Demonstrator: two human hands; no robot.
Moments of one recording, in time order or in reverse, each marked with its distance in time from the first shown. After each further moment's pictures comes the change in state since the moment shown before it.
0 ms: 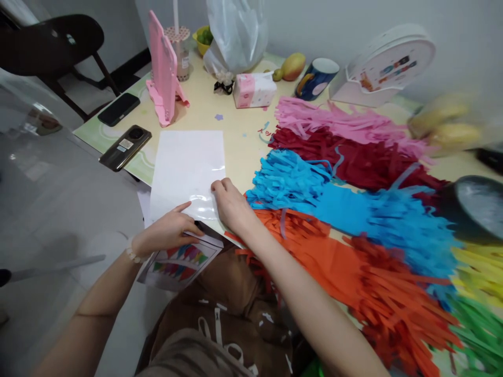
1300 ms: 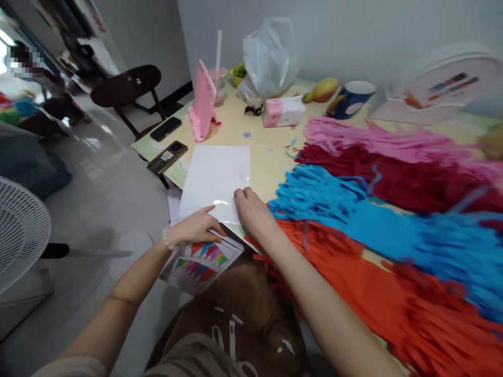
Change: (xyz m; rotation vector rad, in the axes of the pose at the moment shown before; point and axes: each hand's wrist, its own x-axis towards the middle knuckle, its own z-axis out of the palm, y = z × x) left_hand -0.001 0.017 0.001 0.008 -0.044 -0.186; right_hand -0.004 -0.010 -0.002 -0.130 -0.035 -0.071
